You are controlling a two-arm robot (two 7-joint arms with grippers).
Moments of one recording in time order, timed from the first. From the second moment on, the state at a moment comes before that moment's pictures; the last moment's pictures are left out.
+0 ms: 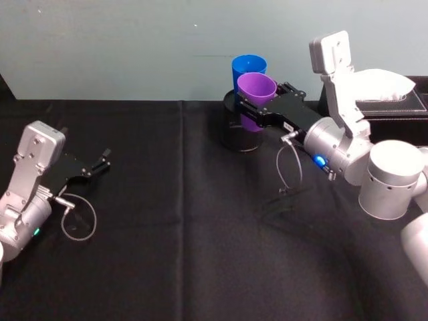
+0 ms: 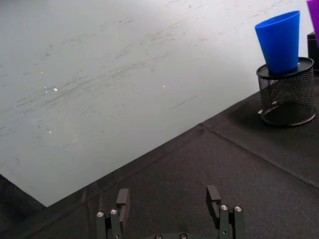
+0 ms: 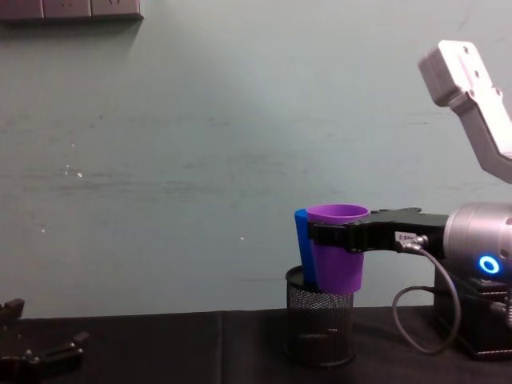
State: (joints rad) left arm -0.20 0.60 0.45 -1.41 -0.25 -0.12 0.03; right arm 0.46 0.29 -0.44 -1.39 0.34 0.19 0.21
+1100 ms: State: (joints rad) left arm -0.20 0.60 0.45 -1.41 -0.25 -0.12 0.03; right arm 0.58 0.17 -0.40 -1.19 0.25 0.16 0.24
